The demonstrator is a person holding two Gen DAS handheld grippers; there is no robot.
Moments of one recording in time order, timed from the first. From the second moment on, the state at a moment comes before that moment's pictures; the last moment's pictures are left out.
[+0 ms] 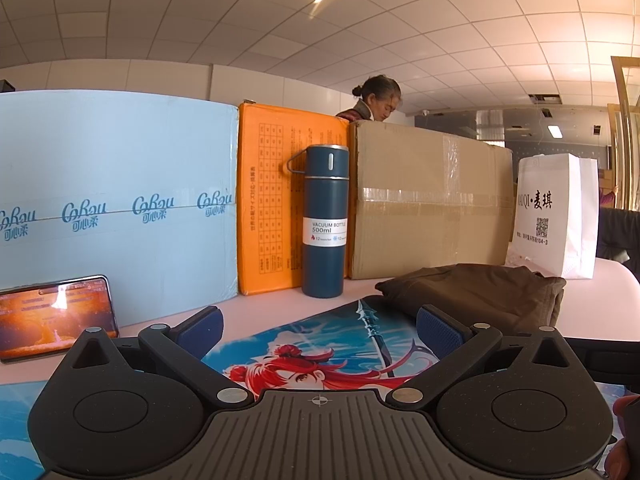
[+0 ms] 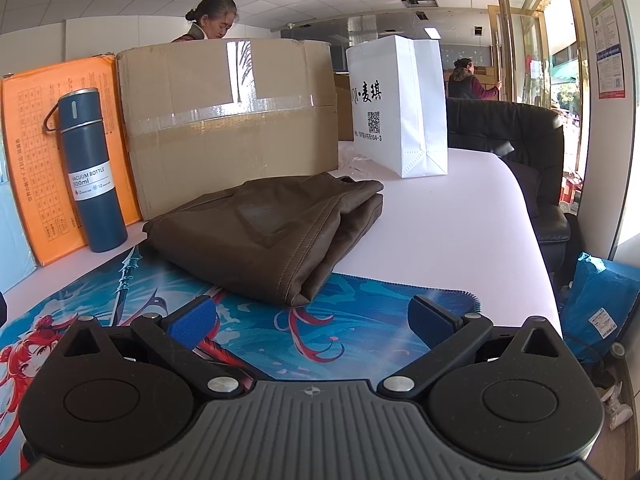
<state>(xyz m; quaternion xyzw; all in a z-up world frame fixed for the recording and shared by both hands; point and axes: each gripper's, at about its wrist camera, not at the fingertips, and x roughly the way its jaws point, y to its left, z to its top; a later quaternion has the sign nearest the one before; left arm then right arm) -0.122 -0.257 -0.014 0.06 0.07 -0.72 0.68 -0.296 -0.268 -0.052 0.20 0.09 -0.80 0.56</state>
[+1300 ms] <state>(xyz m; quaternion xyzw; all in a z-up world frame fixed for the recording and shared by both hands) -0.123 -0.256 -0.014 0.06 0.07 -0.72 0.68 -0.296 -0.270 -0.053 0.20 0.09 -0.80 0.56</state>
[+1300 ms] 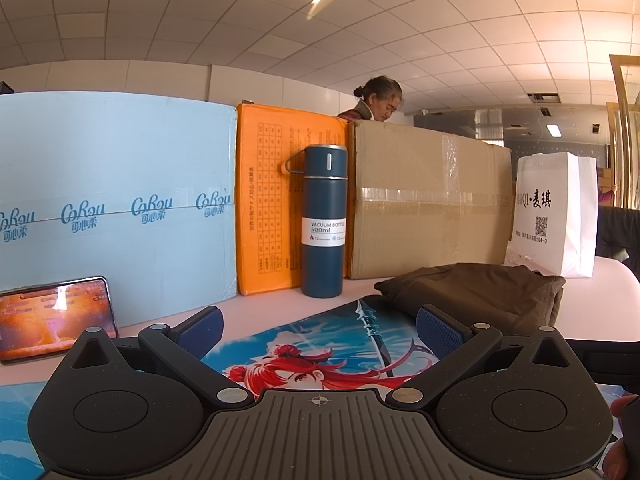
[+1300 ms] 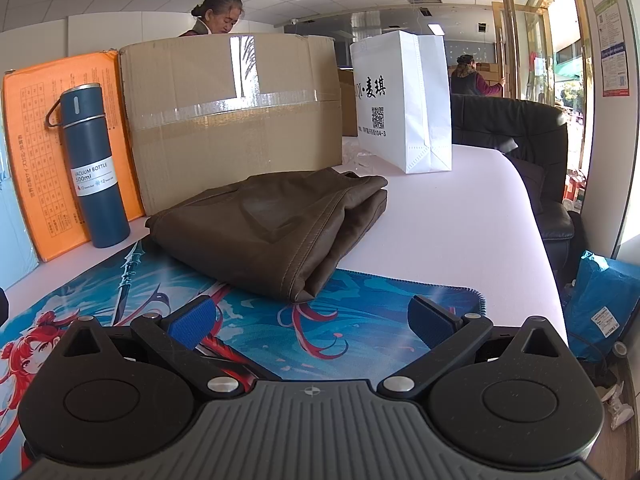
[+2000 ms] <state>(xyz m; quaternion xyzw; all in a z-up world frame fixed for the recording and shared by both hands) -0.124 -0.256 -0.013 0.06 0.06 -0.73 0.68 -0.296 -0.270 -0.053 0.20 0.09 -0.80 0.56</state>
